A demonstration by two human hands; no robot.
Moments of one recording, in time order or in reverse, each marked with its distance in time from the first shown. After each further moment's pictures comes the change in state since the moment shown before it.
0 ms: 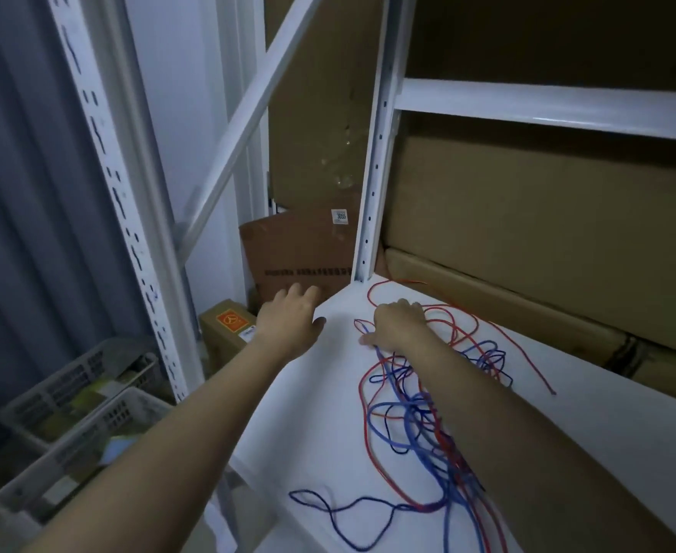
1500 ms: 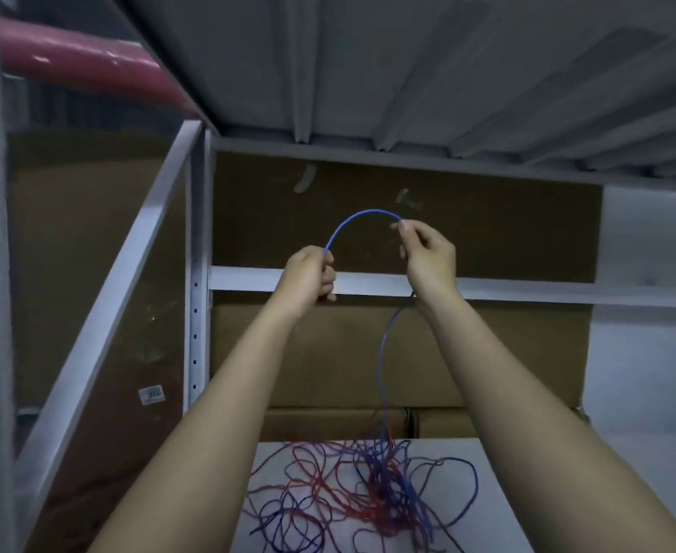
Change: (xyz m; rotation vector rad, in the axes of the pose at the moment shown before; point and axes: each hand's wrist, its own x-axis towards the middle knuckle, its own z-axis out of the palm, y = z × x) left_hand 0.060 0.128 -0.255 -1.782 -0.276 0.522; right_hand -0.192 0.062 -0.276 1.017 1.573 0.258
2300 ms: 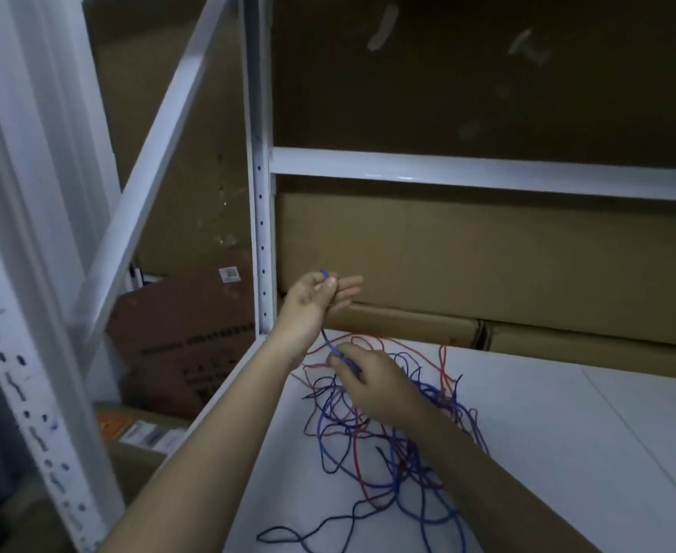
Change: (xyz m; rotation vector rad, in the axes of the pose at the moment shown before) left_hand -0.080 -0.163 -0.056 -0.021 0.062 -0.057; right_hand -0.219 0.166 0.005 -0.299 -1.024 0.025
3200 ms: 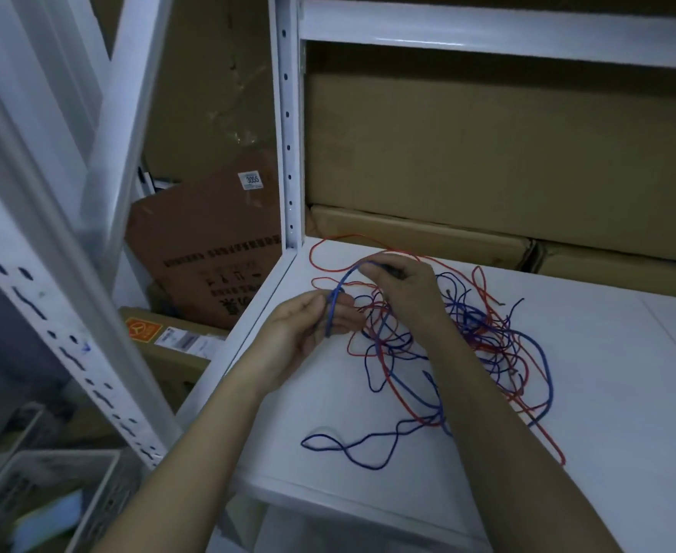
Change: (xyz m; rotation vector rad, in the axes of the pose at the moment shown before) left_hand -0.091 -0.066 -0.088 -0.170 -0.097 -0.260; right_hand 0.033 0.001 0.045 0.571 0.293 0.252
